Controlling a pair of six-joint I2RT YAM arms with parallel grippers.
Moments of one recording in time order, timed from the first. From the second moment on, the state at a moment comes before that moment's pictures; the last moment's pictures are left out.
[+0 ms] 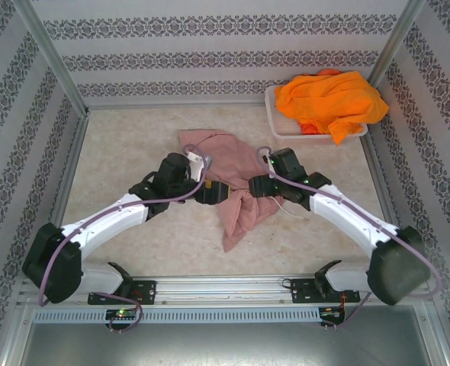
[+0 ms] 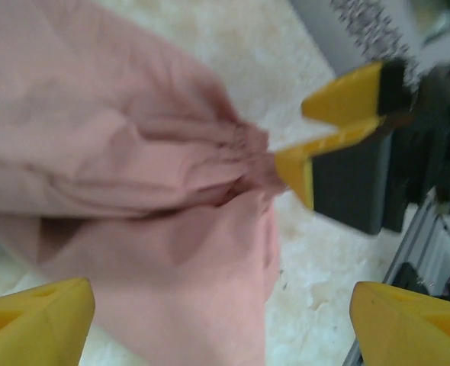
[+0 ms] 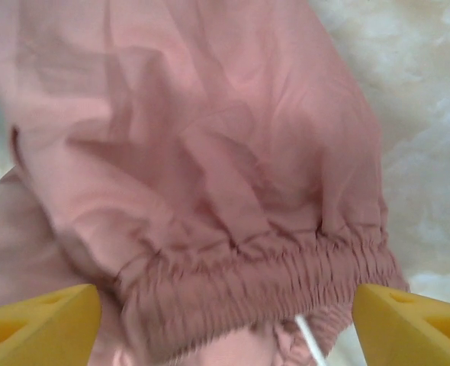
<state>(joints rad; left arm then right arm) -0.60 1.35 0.85 -0.12 0.39 -0.46 0.50 1.33 0.93 -0.52 0.03 0.28</state>
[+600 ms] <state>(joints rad) -0.77 1.58 0.84 -0.08 0.29 -0.49 0.51 1.48 0.94 -0.52 -0.01 0.32</state>
